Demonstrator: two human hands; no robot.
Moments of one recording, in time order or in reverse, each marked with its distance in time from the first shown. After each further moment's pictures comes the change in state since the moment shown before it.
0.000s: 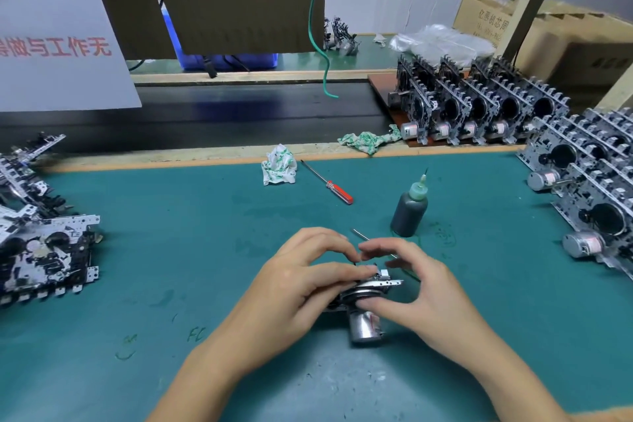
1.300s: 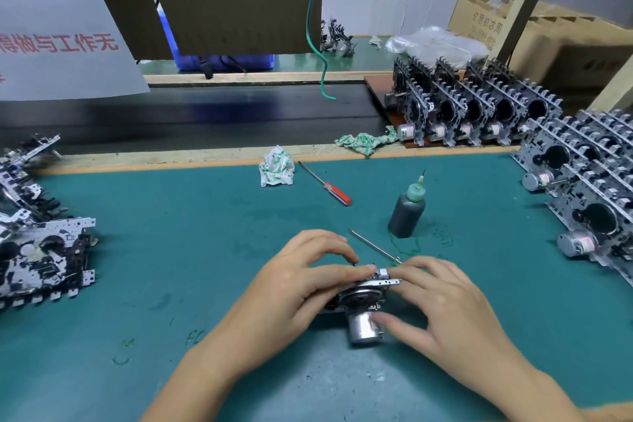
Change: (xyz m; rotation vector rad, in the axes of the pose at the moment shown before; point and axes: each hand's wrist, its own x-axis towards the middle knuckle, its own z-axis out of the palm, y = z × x) left_hand 0.001 0.000 -0.004 -0.030 -0.063 -0.017; right_hand -0.019 0.017 -0.007 -0.790 0.092 -0.290
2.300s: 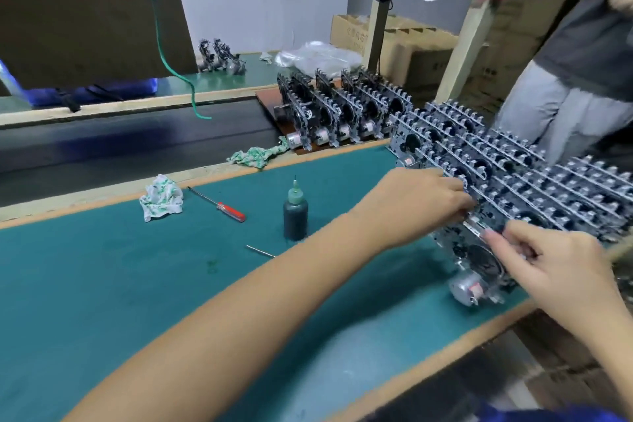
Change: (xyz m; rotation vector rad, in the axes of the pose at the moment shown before) left_hand 0.193 0.102 0.124 0.435 -0.184 0.641; right_hand -0.092 0.093 -0.128 -0.332 0.333 0.506
